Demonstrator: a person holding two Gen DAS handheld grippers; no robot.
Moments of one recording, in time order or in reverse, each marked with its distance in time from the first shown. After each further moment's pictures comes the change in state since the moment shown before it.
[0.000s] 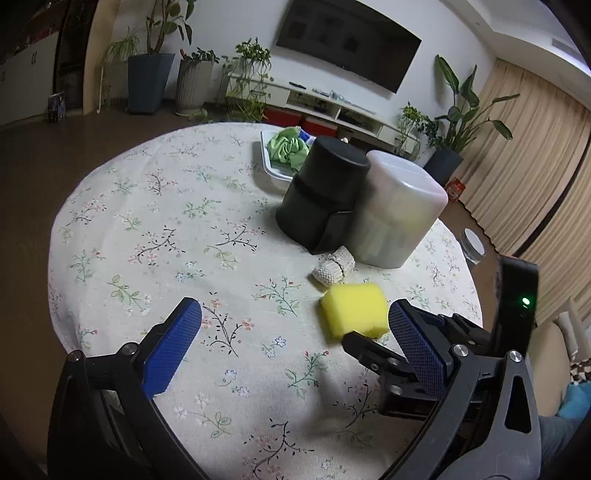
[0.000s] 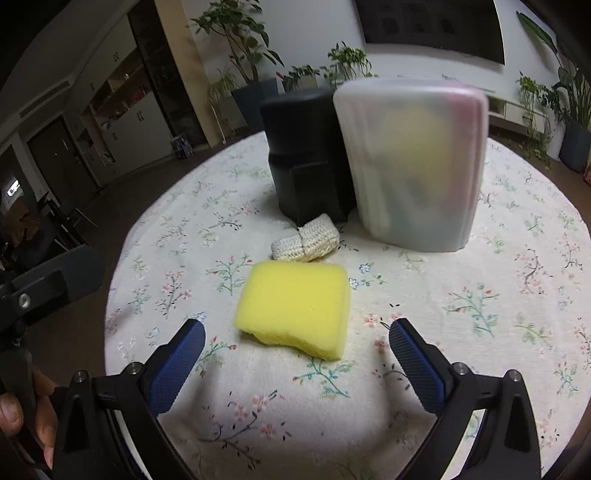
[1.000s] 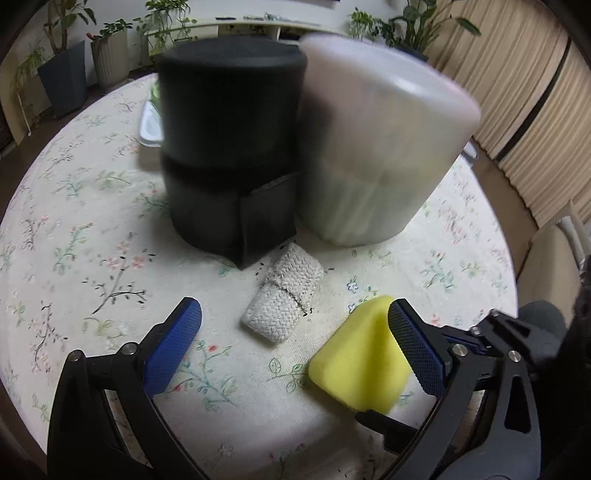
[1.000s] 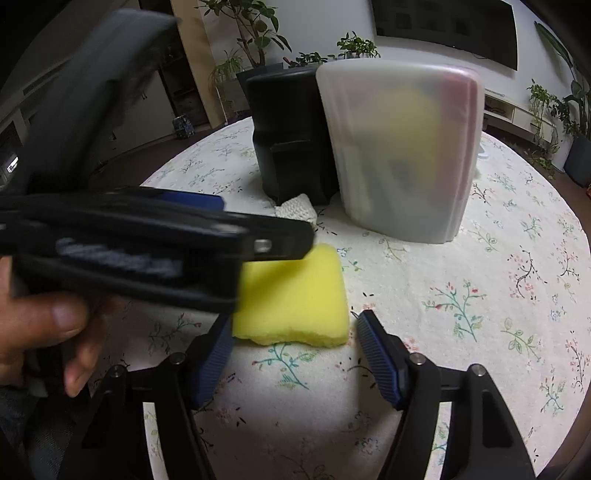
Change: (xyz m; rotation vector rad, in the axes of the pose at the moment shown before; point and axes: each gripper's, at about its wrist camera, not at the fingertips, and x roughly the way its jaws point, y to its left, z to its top) left arm 0.133 -0.058 0.032 0.281 0.329 -0.046; right arm -0.005 -0.022 -0.009 -0.077 0.034 0.008
